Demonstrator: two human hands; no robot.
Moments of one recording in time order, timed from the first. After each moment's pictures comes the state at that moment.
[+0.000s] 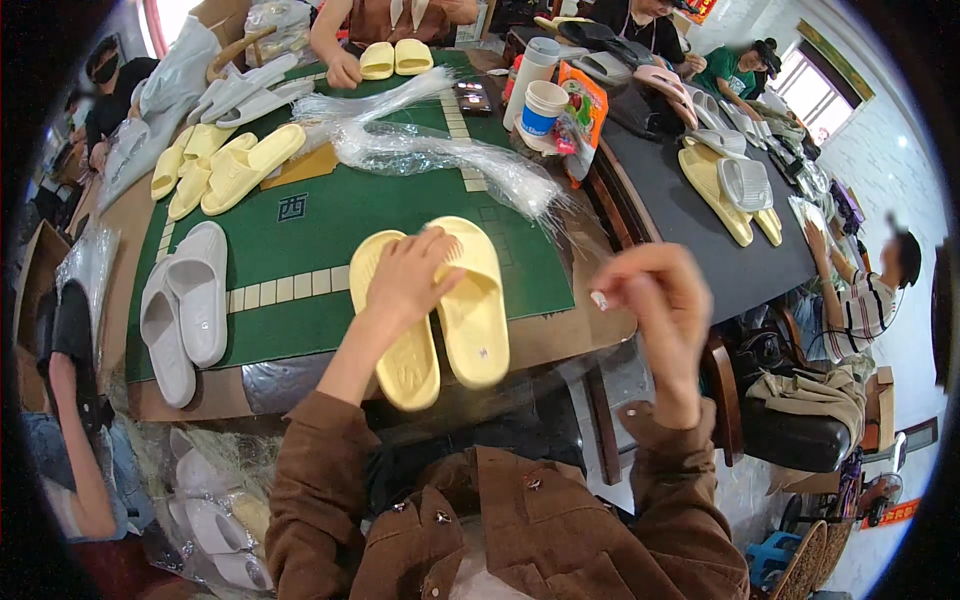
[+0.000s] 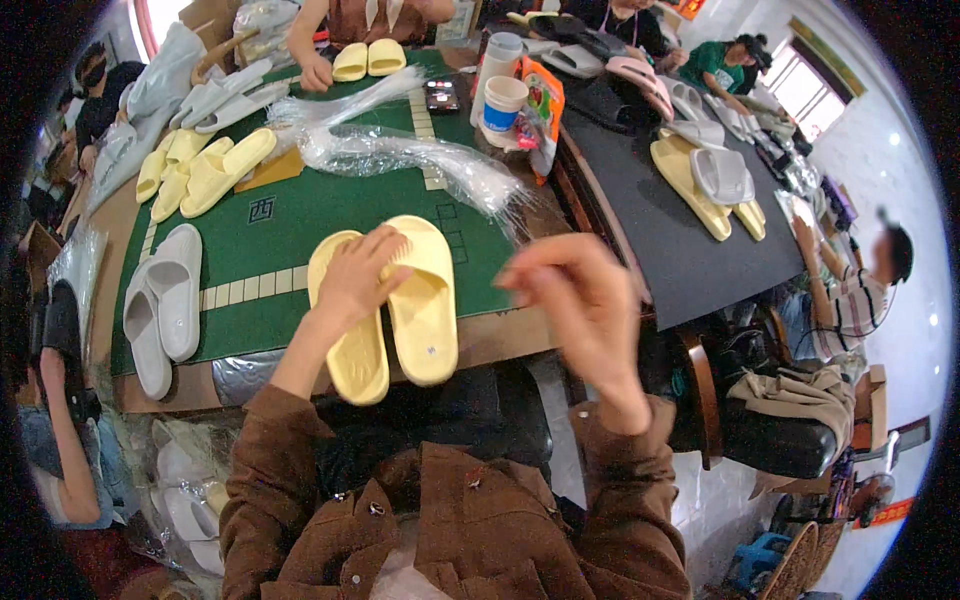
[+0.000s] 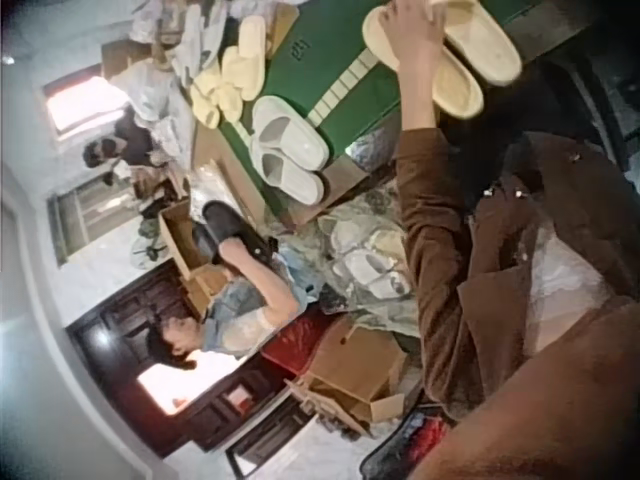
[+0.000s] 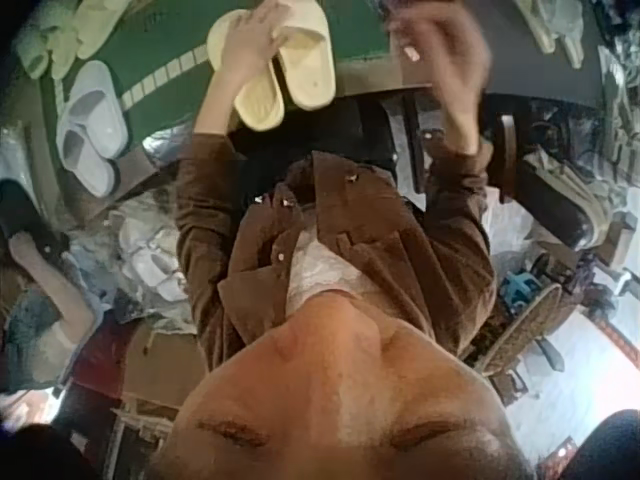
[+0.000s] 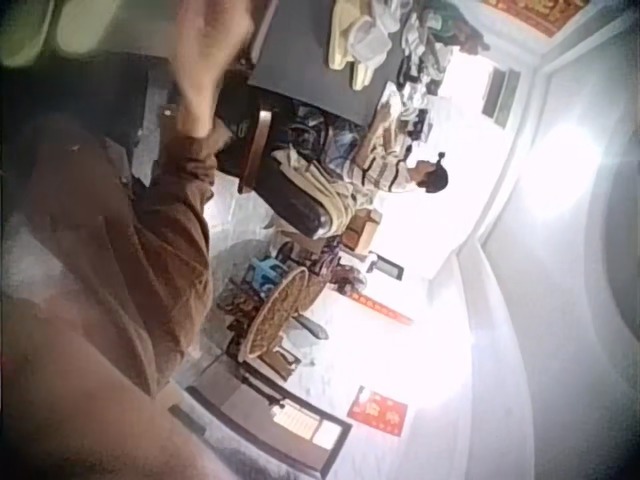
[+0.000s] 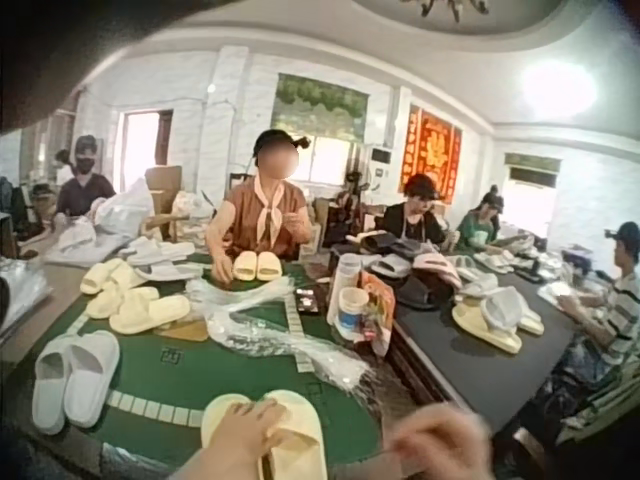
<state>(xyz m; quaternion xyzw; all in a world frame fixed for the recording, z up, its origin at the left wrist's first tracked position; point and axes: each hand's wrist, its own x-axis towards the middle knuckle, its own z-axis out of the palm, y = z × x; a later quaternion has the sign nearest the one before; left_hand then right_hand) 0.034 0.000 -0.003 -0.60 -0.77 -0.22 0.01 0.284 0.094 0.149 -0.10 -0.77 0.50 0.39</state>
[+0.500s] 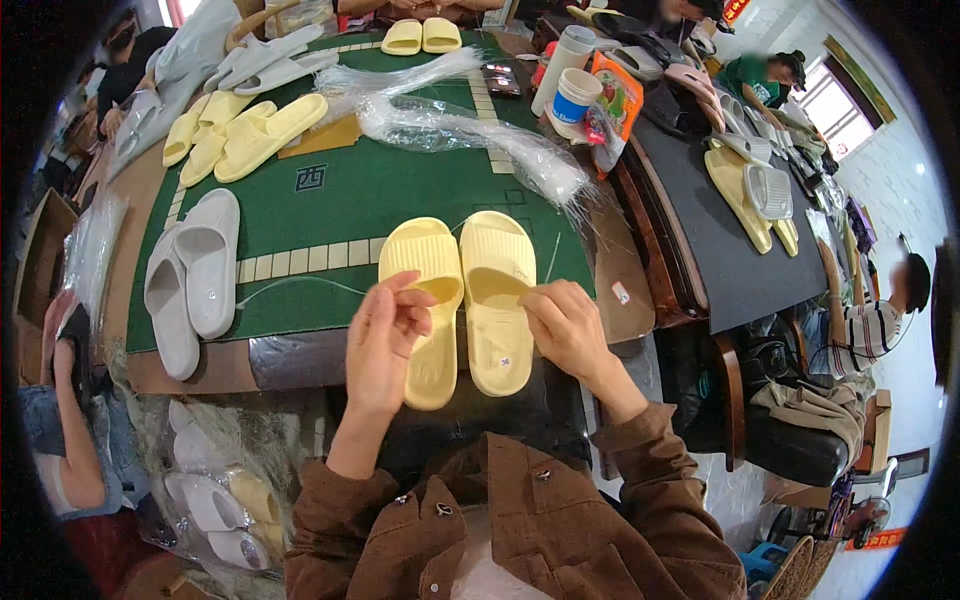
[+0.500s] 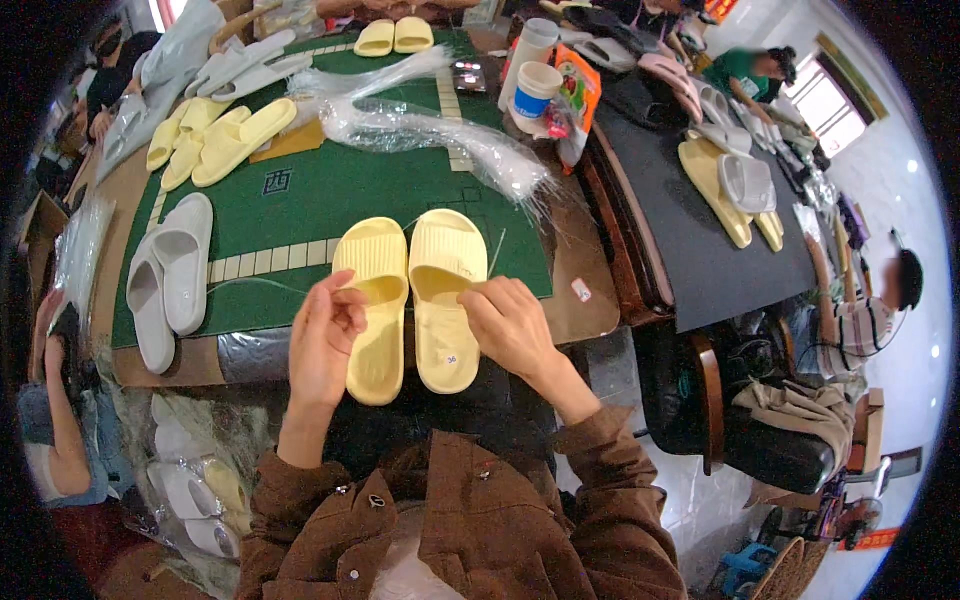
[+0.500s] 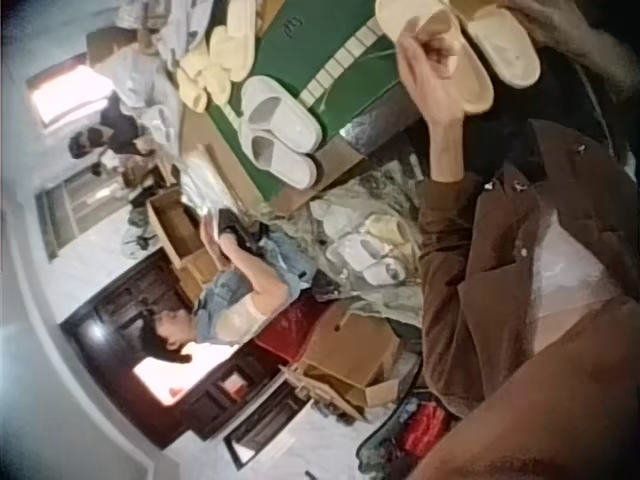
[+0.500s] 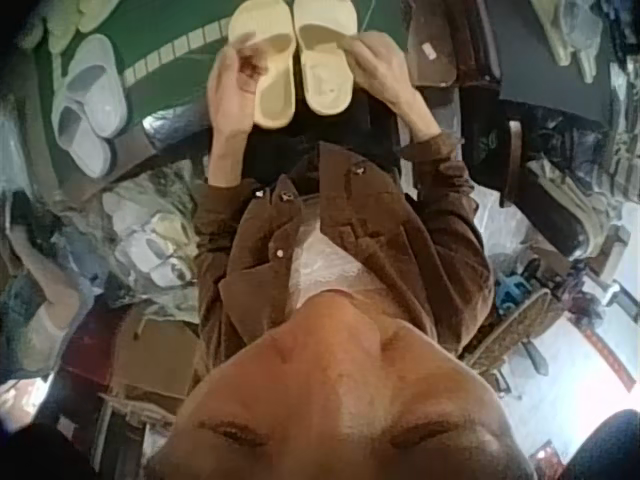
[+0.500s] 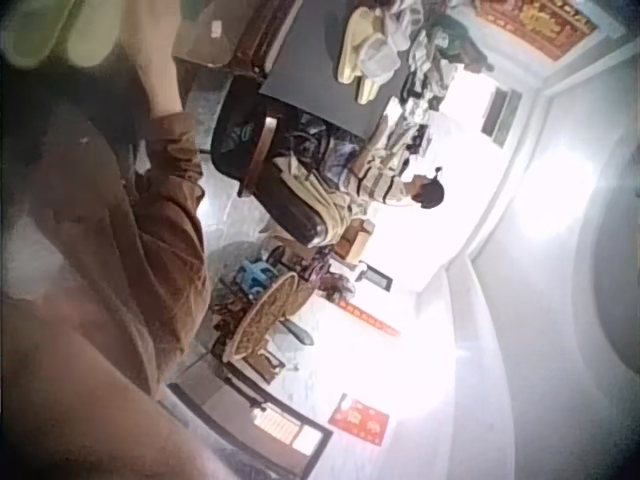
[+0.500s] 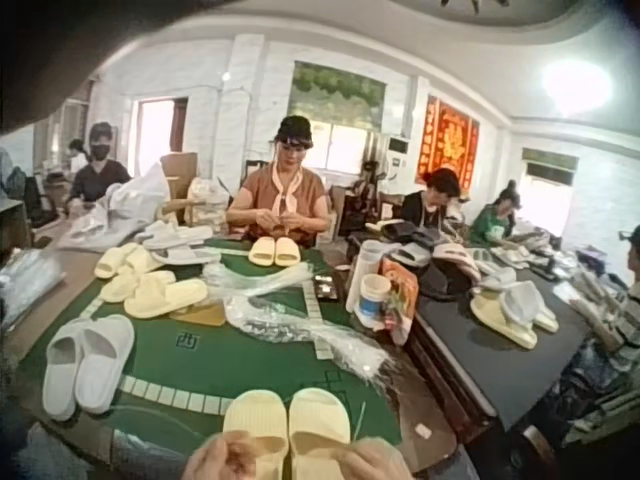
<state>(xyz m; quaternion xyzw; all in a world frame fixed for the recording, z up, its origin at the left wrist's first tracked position) 0.095 -0.098 0.015 -0.18 -0.39 -0.84 -0.34 0.244 0.096 0.024 0.01 -0.94 0.11 0.33</state>
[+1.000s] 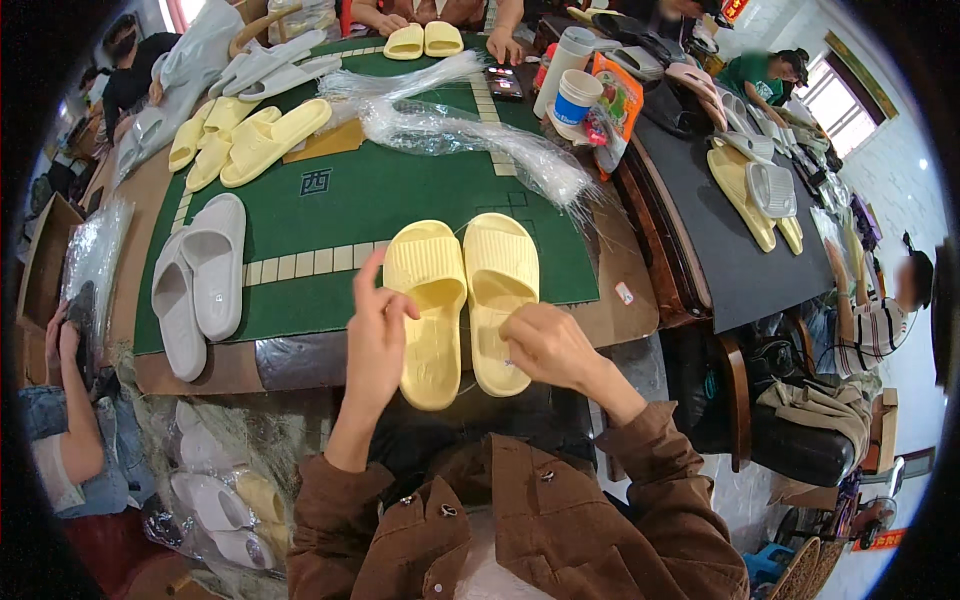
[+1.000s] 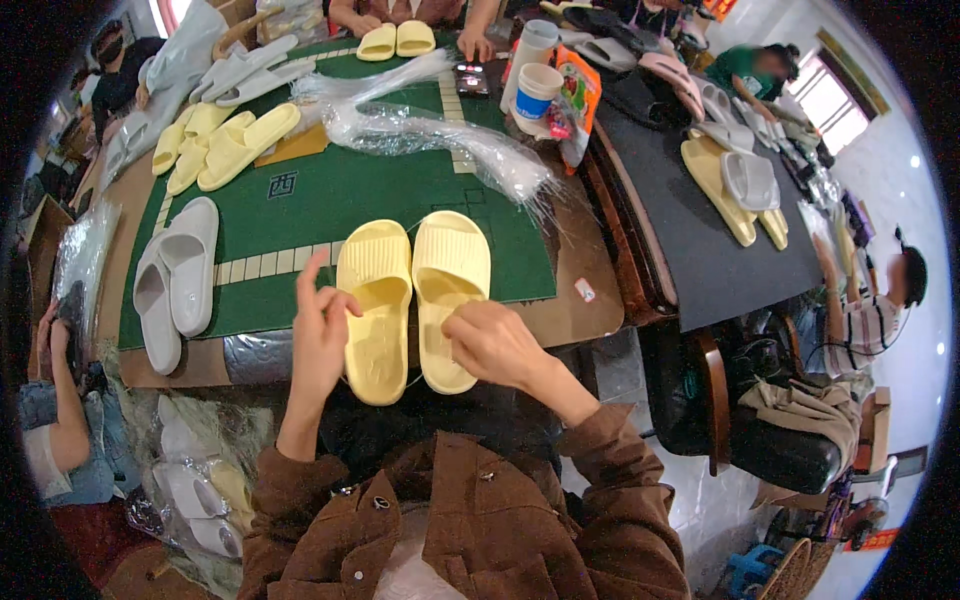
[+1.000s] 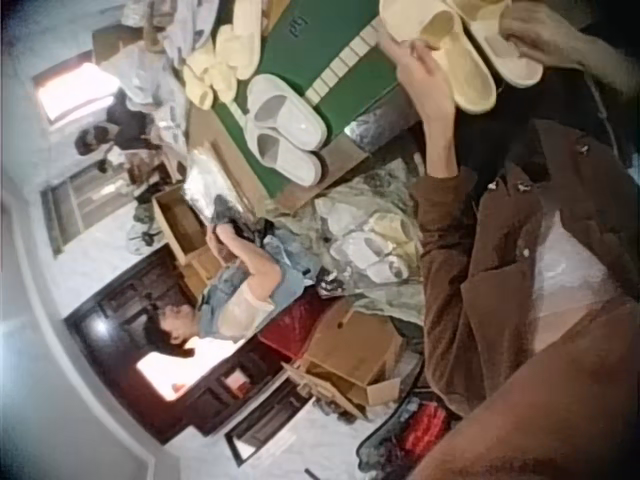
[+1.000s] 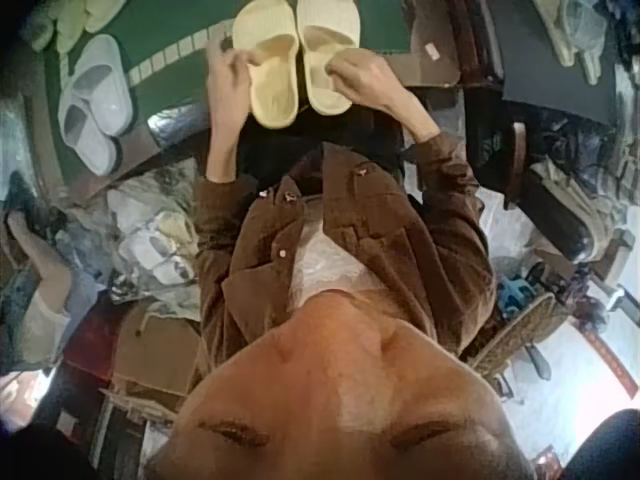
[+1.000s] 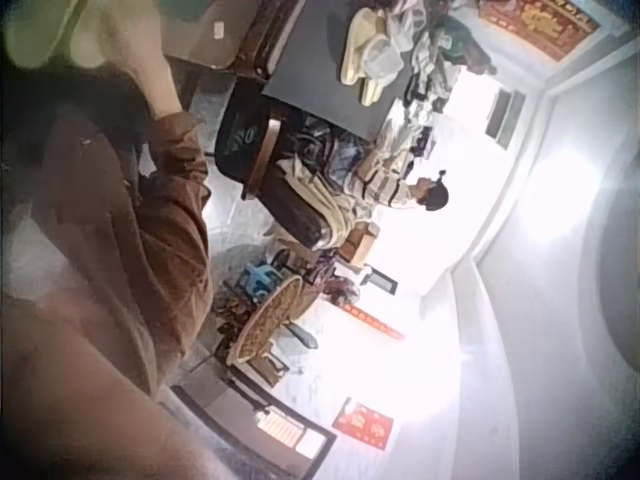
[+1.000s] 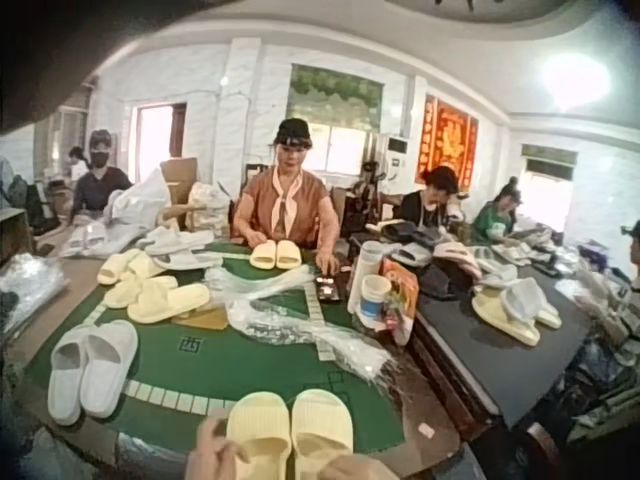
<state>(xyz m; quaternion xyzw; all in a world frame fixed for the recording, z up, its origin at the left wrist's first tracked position) 0.083 -0.101 0.018 -0.34 -0.73 -0.59 -0.09 0.244 0.090 0.012 0.07 -0.96 0.21 0.19</state>
